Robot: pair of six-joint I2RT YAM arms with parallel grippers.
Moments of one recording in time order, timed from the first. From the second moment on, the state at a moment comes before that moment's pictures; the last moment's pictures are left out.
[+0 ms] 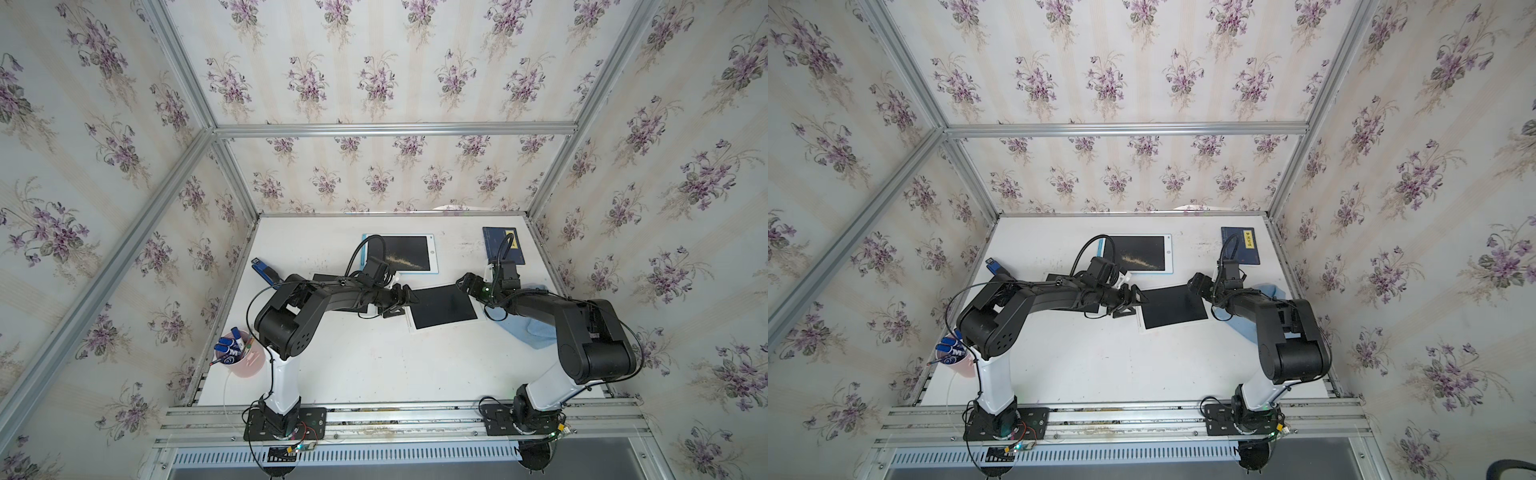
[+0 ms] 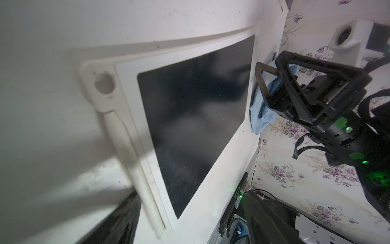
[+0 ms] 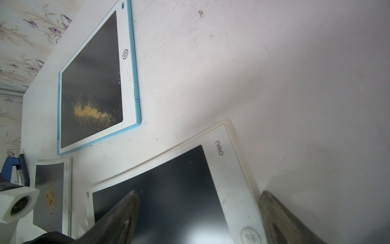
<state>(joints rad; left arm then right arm) -0.54 1.97 1.05 0.02 0.72 -0.86 0.11 1.63 0.70 0.04 -0.29 0.54</state>
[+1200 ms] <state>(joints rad) -0.51 1.83 0.80 0.45 0.68 -1.09 0.11 1.68 0.64 0.22 -0.58 0.61</state>
